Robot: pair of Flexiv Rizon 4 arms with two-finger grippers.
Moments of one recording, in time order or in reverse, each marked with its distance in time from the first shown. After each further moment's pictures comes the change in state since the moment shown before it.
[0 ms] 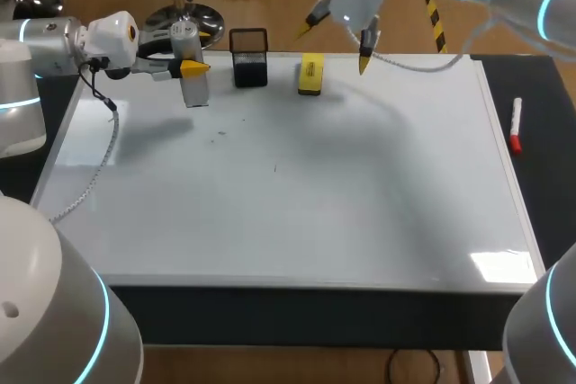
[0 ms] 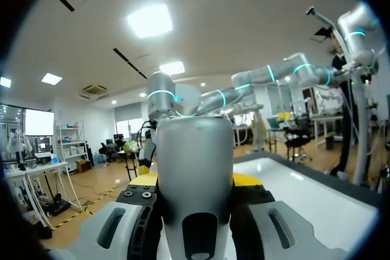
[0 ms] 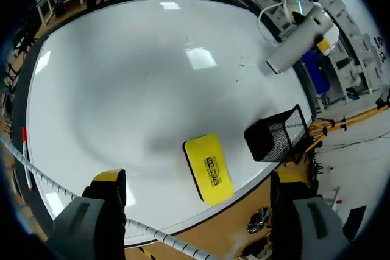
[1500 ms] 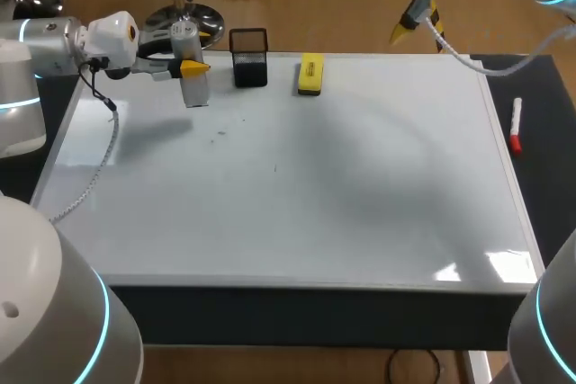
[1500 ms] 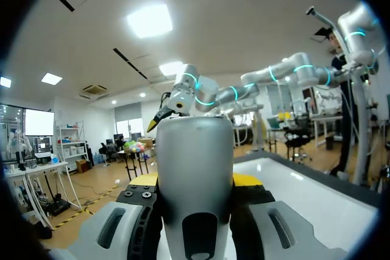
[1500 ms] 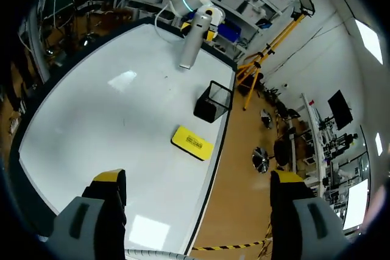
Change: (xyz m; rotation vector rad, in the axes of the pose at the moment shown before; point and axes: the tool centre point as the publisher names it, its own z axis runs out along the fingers) left arm 0.000 0.000 0.000 0.000 0.000 0.000; right arm 0.035 0.016 -0.138 0.063 -0.382 0.648
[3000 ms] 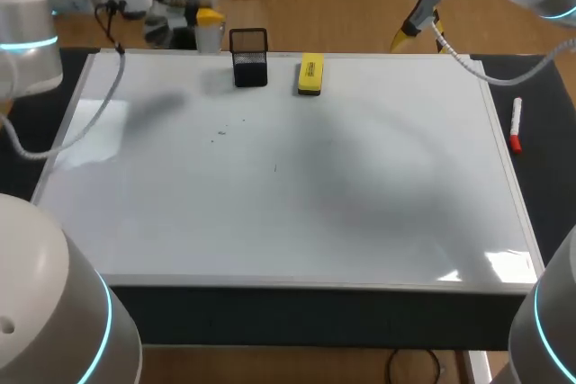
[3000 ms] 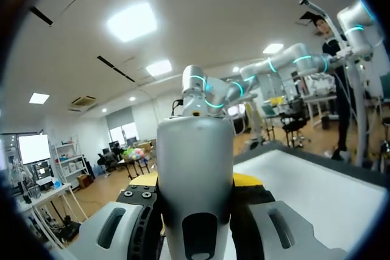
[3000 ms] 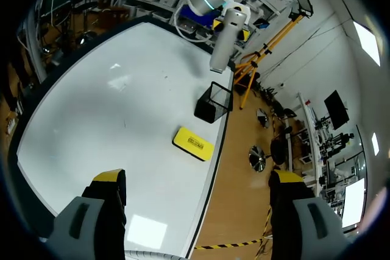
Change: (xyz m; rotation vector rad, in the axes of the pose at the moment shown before) left arm -0.079 -0.054 0.041 -0.038 0.076 0.138; right arm 0.008 0.005 -0.002 0.010 -0.027 -0.002
